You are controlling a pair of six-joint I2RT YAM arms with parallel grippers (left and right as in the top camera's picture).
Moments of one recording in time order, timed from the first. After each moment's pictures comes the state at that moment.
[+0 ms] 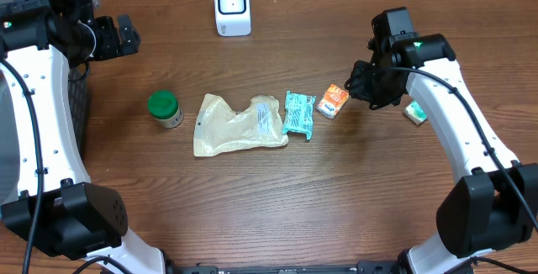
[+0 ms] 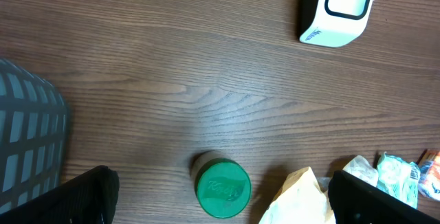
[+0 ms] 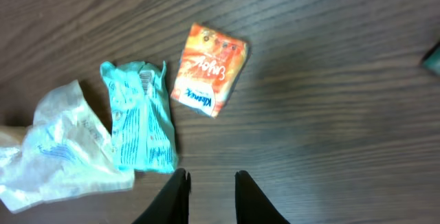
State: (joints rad) left arm 0.26 1.83 1.96 -1.17 0.25 0.00; right arm 0.18 1.77 1.53 -1.09 -0.14 0.44
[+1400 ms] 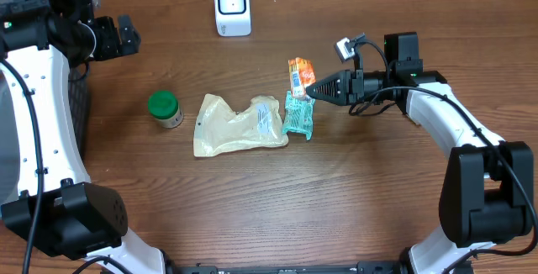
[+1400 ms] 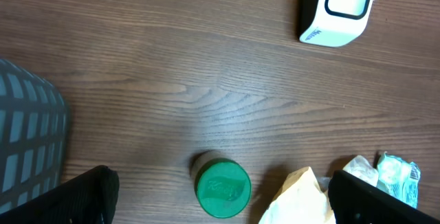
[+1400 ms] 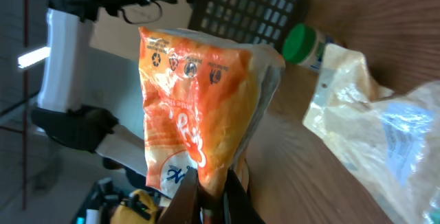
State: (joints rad) left arm 0.26 1.83 1.96 -1.18 0.25 0.01; right arm 0.09 1.81 1.19 -0.32 -1.52 0.22
